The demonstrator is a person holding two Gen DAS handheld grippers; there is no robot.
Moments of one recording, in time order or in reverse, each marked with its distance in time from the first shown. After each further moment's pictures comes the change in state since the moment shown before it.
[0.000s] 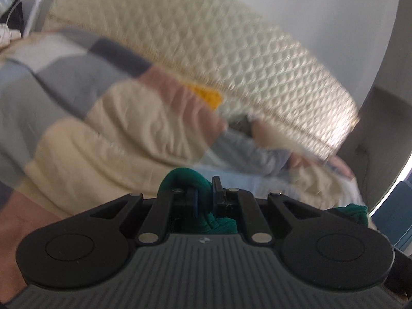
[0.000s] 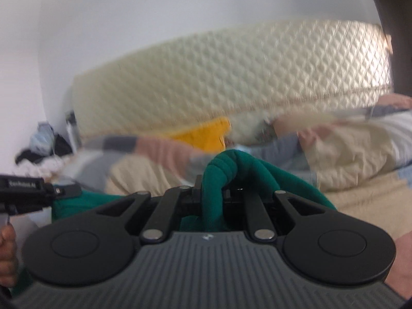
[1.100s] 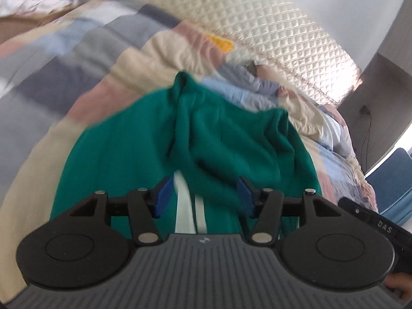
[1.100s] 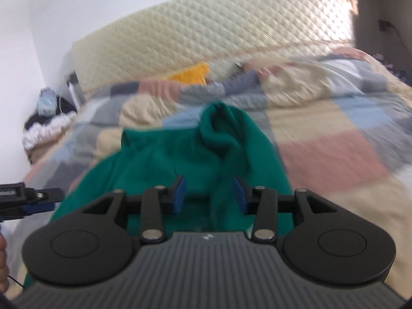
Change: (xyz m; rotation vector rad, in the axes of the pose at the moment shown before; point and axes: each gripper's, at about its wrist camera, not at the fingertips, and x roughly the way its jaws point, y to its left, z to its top) left arm -0.337 -0.099 -0.102 -0.080 0.218 0.134; right arm -0.267 0.025 -0.025 0.070 0.257 -0.094
